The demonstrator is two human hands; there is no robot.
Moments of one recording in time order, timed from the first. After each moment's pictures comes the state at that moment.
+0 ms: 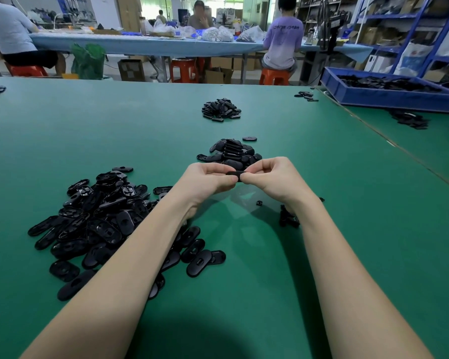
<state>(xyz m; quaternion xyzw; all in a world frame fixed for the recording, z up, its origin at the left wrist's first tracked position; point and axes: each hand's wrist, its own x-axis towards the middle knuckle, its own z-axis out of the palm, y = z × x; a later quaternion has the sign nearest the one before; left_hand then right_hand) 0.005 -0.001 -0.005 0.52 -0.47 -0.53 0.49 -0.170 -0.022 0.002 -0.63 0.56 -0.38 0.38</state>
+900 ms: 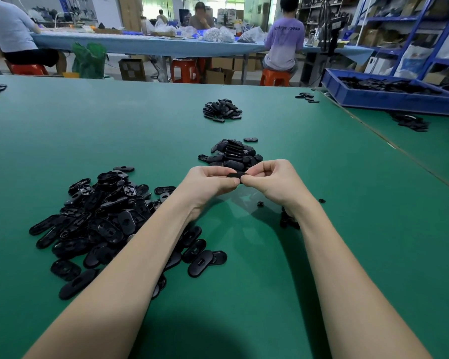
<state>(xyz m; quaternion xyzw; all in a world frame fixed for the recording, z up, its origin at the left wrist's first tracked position) 0.004 -0.003 -0.011 0.50 -0.43 -0.56 0.51 -0.166 -0.018 -0.001 -0.62 0.56 -0.40 0.38</state>
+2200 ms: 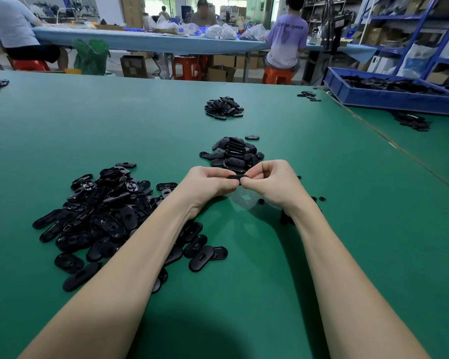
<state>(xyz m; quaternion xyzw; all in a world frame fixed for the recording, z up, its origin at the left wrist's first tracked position) 0.004 0.003 -0.013 0.52 -0.43 -0.56 0.48 -0.165 -0.012 -0.003 -0.64 0.55 -0.38 0.37</state>
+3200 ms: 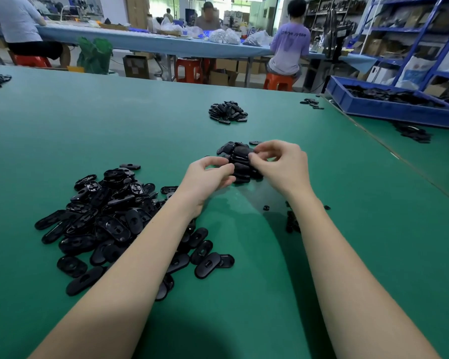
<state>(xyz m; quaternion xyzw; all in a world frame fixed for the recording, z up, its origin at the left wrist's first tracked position) 0.006 0.000 0.002 0.52 -0.38 -0.52 0.56 -0.158 -0.046 0.010 -0.67 0.55 -0.47 0.19</state>
